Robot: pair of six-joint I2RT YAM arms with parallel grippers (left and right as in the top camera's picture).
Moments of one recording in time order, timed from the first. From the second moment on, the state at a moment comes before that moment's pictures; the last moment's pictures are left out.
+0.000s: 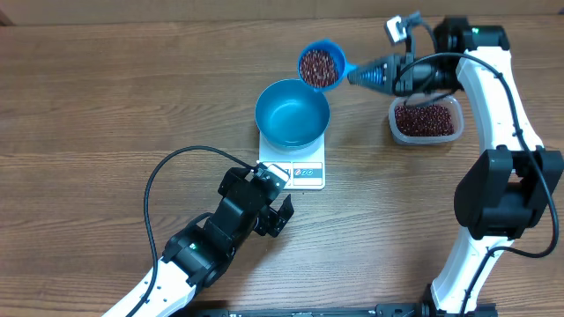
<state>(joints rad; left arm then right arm) -0.71 1.03 0.55 -0.19 -0.18 0.03 -0.03 2.10 1.99 -1.37 -1.44 -0.46</state>
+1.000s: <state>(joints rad) -0.71 1.03 0.55 -0.19 -0.18 0.03 0.15 2.10 2.13 -1.37 -0.86 0.07</state>
